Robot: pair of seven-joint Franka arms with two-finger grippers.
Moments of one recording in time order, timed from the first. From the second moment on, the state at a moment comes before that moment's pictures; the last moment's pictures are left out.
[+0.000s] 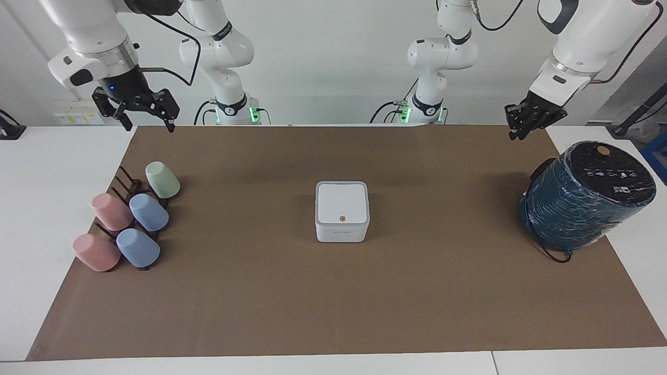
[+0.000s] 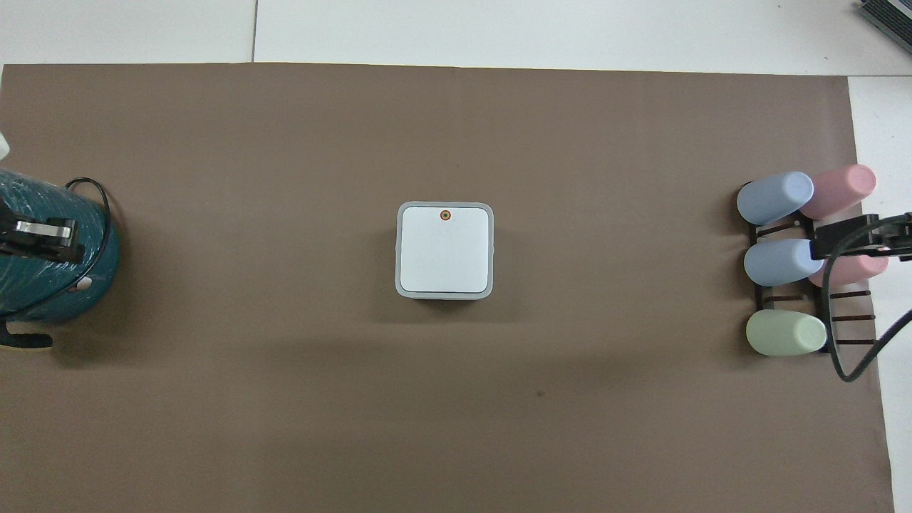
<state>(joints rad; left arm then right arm) -0.06 -0.03 0.03 -1.57 0.01 1.49 0.04 0.09 -0.07 -0.11 -1.60 -0.04 1.52 0.02</state>
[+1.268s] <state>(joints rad) -0.07 -0.06 0.00 -1.66 0.01 1.56 0.12 0.09 -0.07 -0.11 -1.60 -0.04 1.52 0.02</state>
